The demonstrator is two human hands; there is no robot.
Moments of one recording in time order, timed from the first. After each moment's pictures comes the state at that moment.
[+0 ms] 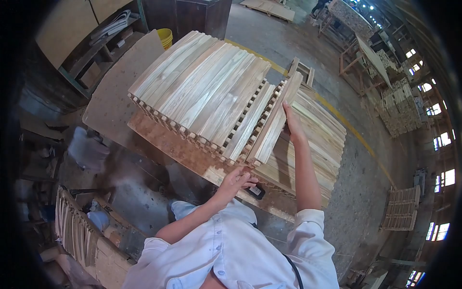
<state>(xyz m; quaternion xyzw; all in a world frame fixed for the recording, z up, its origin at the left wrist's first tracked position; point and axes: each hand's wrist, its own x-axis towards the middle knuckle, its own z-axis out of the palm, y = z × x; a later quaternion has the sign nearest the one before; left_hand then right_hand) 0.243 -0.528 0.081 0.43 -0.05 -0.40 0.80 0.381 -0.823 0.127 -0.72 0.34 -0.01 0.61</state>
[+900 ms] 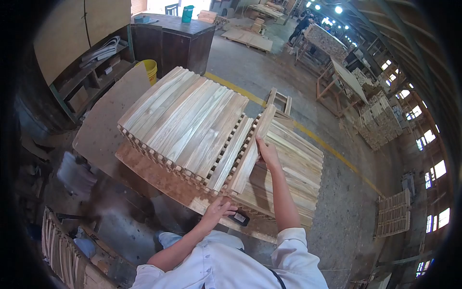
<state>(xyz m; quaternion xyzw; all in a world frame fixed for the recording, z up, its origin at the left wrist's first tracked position) 0.241 -0.522 0.070 0.44 -0.07 -0.37 0.81 0.378 -0.807 0.142 -0.77 0.33 -0.03 0.54</state>
